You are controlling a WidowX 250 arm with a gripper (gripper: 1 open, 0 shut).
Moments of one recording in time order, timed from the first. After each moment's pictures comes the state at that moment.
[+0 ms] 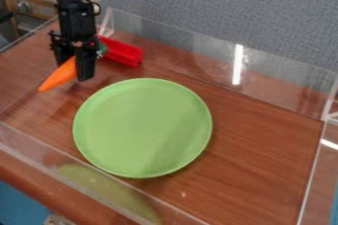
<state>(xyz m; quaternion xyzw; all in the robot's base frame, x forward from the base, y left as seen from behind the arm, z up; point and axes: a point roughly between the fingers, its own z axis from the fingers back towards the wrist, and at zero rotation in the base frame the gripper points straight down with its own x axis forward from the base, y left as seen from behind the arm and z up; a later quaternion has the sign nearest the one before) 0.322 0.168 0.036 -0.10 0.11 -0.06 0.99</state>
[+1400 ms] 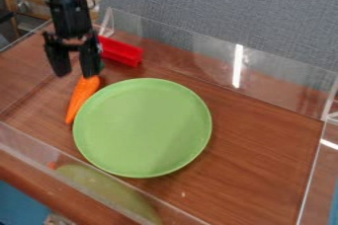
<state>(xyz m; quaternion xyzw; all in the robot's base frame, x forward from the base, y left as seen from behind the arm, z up) 0.310 0.154 0.075 -0.12 0.07 0.01 0.99</state>
